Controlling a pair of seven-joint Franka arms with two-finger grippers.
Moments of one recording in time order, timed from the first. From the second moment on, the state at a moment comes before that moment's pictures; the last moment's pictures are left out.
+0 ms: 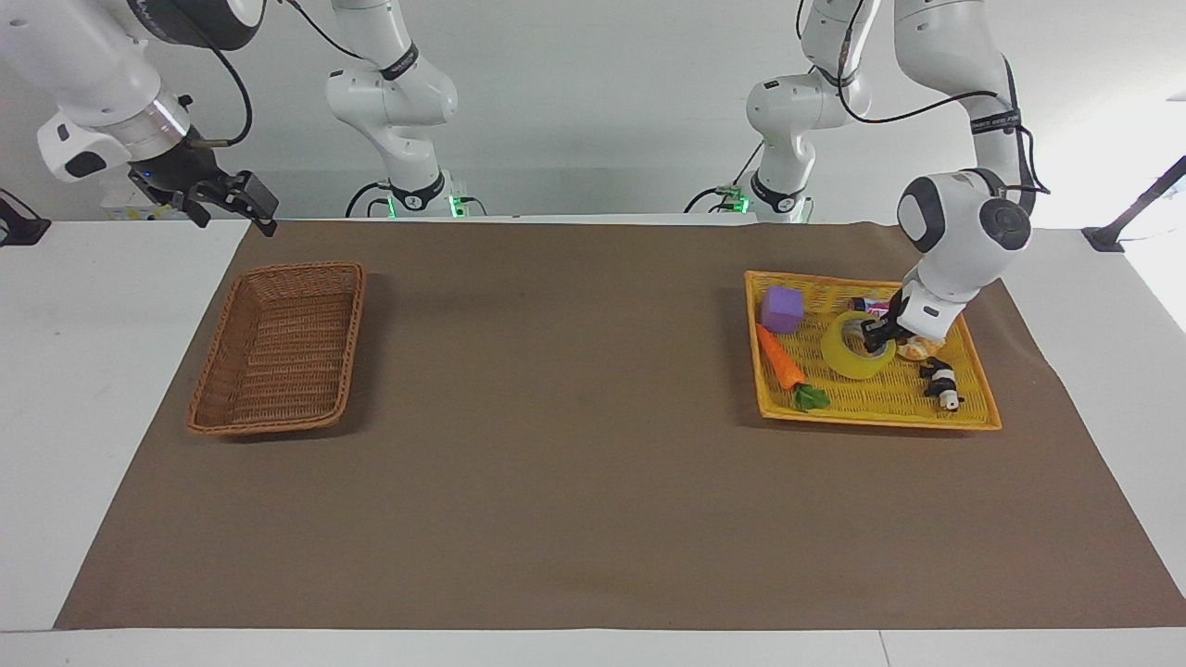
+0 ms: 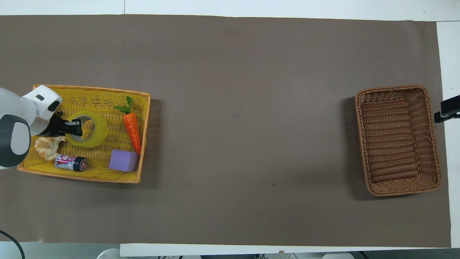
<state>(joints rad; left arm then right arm) 0.04 0.05 -0.04 -2.16 -0.02 2.10 -0.07 -0.03 -0.03 -0.13 -1.57 0.00 1.38 0.03</state>
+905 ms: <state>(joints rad) -0.40 0.10 -0.06 -1.90 -0.30 2.01 -0.54 -0.03 -0.03 -0.13 -1.57 0.00 1.38 0.03</state>
